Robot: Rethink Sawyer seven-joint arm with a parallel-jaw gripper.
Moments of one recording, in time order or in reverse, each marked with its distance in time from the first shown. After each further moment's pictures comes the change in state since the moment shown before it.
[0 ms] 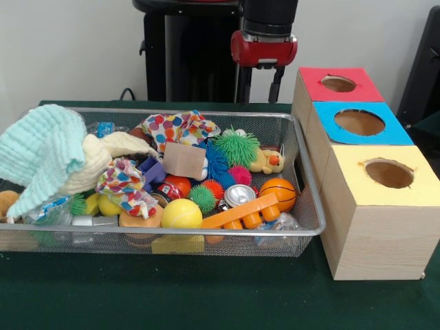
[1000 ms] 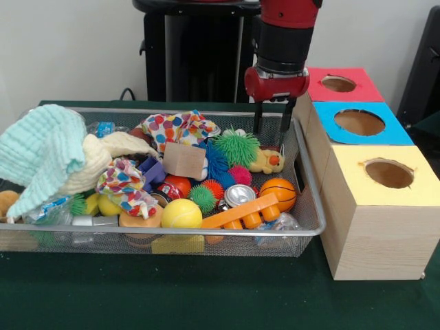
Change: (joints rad) arm 0.057 0.156 -0.002 -0.124 0.000 0.012 0.000
